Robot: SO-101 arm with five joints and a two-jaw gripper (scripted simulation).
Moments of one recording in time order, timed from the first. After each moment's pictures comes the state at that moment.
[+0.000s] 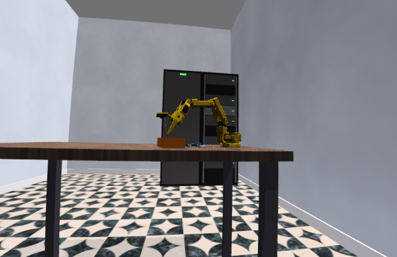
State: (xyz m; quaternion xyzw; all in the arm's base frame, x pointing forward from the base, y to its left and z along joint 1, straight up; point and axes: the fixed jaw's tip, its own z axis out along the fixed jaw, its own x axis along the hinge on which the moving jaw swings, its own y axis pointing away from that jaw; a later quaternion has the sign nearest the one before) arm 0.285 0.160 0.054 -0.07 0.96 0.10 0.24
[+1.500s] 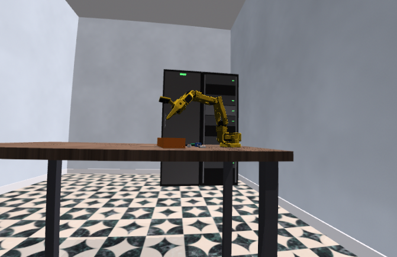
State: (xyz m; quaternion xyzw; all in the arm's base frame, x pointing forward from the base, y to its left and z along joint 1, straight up) arm 0.291 0.163 0.115 -0.07 0.93 0.14 0.32
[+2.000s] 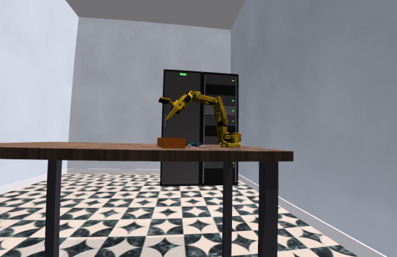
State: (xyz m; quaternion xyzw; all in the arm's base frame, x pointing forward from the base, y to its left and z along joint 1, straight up) arm 0.293 0.153 0.112 -0.09 0.93 0.12 0.32
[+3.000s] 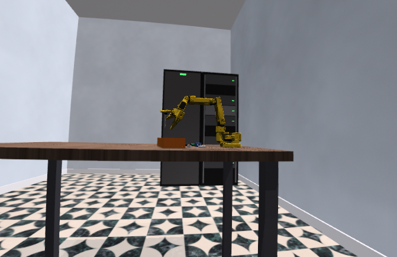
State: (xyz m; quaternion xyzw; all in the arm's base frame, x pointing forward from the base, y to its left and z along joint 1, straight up) arm 0.280 0.032 0.084 -0.25 0.94 -0.04 0.22
